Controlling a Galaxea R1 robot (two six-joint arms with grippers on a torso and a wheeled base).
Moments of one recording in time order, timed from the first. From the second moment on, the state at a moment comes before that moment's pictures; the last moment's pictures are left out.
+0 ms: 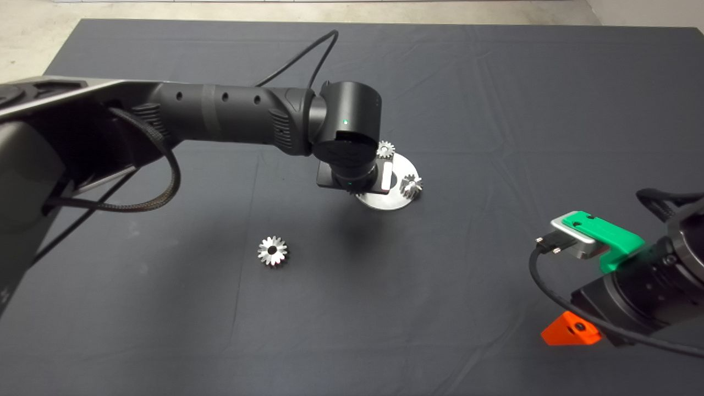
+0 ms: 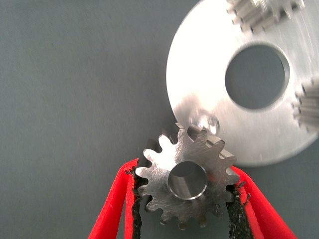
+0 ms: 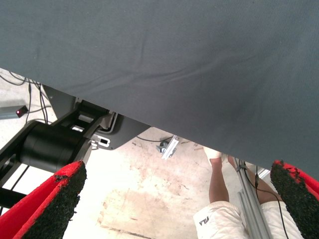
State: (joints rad) left arm -0.40 2.87 -1.20 0.63 1.53 -1.57; right arm 0.60 2.27 -0.39 0.09 -1.53 1.55
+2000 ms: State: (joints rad) left arm -0.40 2.90 -1.27 0.63 1.46 -1.61; right arm 0.60 2.21 -0.38 0.10 -1.53 1.55
